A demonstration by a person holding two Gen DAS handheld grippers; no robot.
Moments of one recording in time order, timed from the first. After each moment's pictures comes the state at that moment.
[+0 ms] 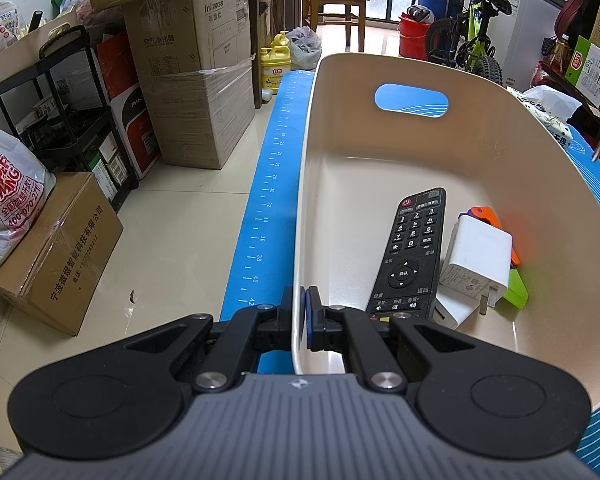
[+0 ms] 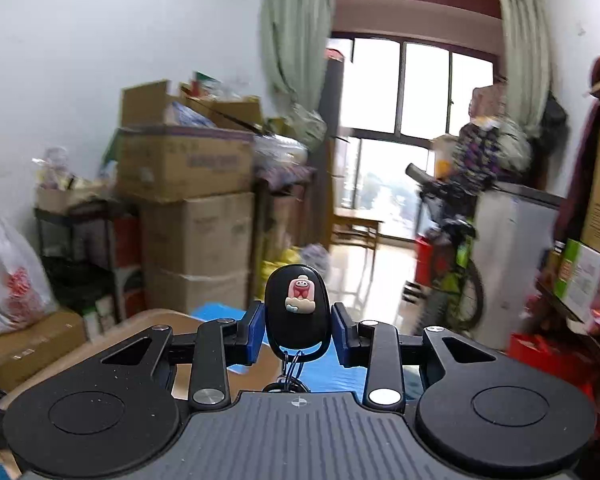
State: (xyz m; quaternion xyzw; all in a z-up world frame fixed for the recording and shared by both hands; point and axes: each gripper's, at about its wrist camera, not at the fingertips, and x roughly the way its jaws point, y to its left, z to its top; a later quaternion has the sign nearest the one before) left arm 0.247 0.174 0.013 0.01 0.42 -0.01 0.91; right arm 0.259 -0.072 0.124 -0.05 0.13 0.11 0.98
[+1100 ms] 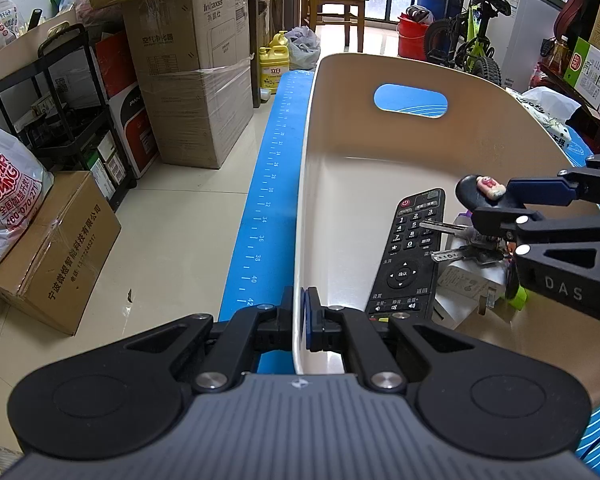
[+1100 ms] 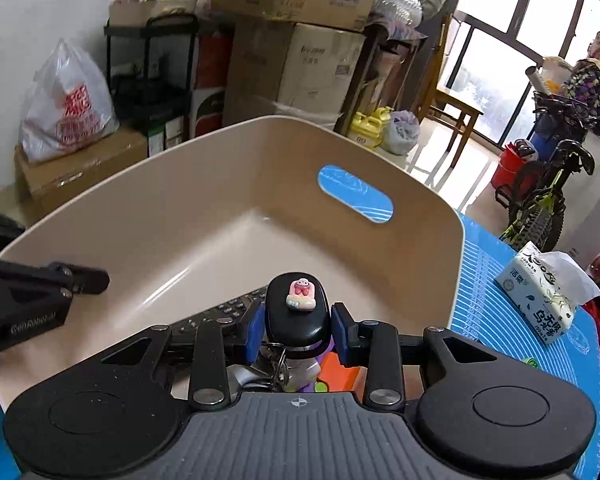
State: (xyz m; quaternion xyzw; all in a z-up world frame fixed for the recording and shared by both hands) left arm 0.246 0.173 0.012 0.01 0.42 -0.01 0.91; right arm 0.297 0.043 0.031 -0.19 0.35 0.19 0.90
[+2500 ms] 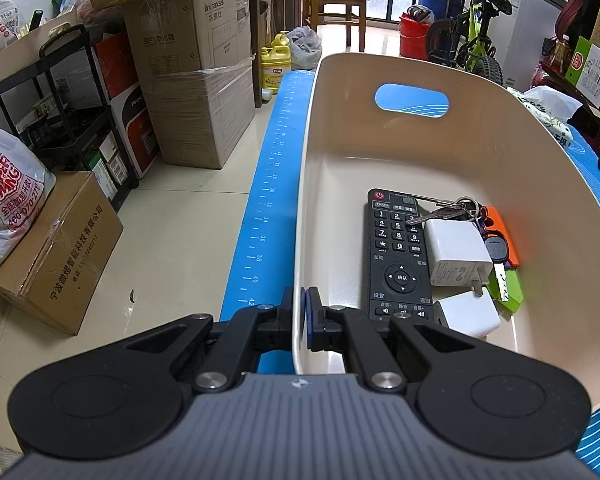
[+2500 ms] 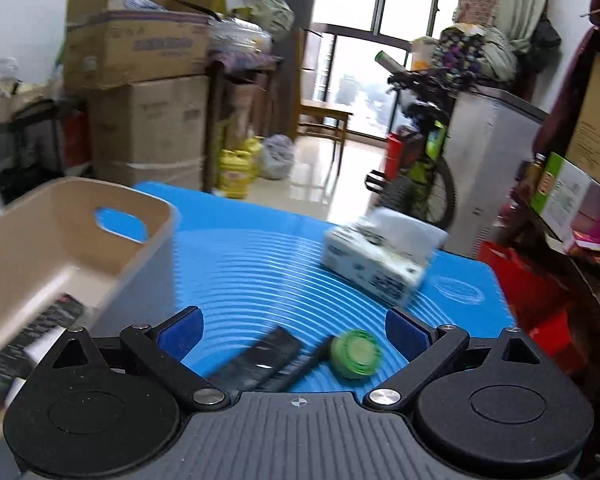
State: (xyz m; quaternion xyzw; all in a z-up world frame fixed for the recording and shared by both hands) left arm 0.246 0.173 0.011 0.01 0.42 -0.01 0.91; right arm 0.319 -0.148 0.043 -0.08 0.29 0.04 0.95
